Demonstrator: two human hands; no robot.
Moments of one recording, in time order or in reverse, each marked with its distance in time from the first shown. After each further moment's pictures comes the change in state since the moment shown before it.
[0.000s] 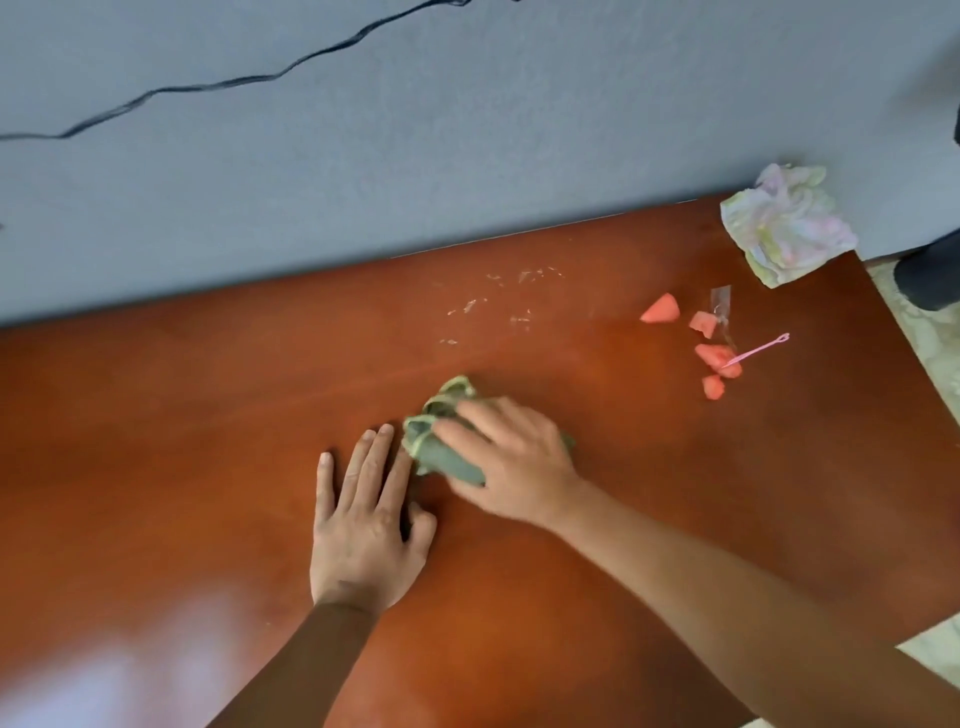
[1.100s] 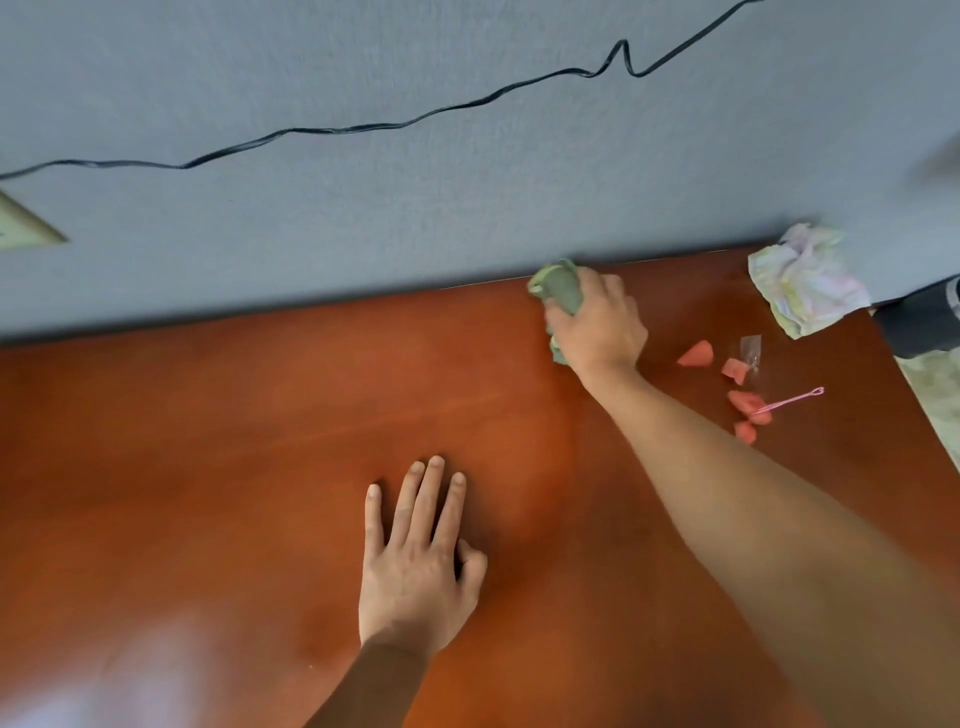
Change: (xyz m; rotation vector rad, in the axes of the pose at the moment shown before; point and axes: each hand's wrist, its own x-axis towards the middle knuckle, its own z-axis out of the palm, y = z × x) left_hand 0.001 -0.002 -0.003 -0.011 -0.102 -0.015; right_hand 0.139 0.107 0.008 -0.109 -0.094 0.881
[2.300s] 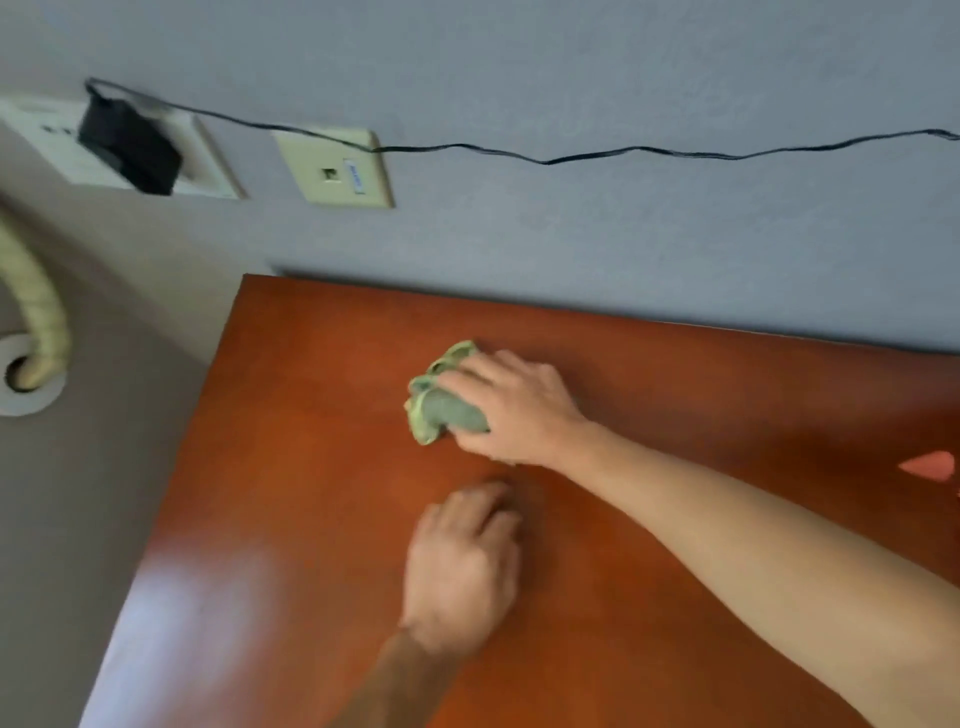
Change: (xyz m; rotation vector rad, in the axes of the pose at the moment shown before) left_hand -0.040 -0.093 -0.040 -0.164 0.218 -0.074; right_hand -0.147 -0.211 0.043 0.069 -0.115 -1.195
